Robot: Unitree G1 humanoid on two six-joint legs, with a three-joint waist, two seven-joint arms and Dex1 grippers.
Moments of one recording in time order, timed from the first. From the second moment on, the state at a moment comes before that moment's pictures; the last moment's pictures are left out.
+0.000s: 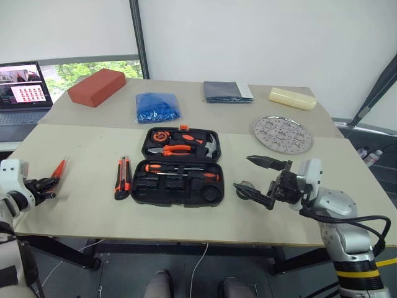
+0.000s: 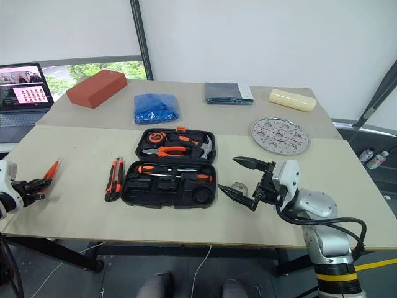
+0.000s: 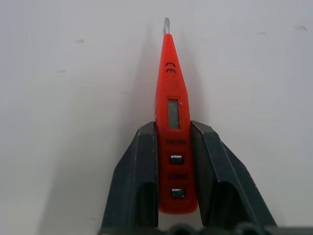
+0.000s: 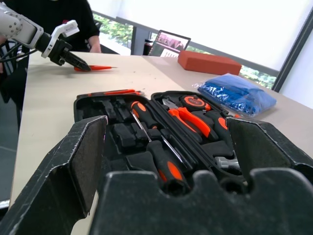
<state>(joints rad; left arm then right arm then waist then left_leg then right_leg) -0.62 0.96 0.39 1.27 -0.27 0.04 -1.00 -0.22 -0.54 -0.09 -0.20 0.50 0.05 1.02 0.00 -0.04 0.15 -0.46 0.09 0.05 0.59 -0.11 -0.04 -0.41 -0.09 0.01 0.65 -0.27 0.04</state>
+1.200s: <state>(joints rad) -0.81 0.77 -0.28 0.48 0.09 -0.12 -1.38 -0.14 -0.57 -0.13 -0.21 0.53 0.08 1.04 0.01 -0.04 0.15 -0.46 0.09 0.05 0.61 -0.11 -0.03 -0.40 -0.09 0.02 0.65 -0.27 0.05</state>
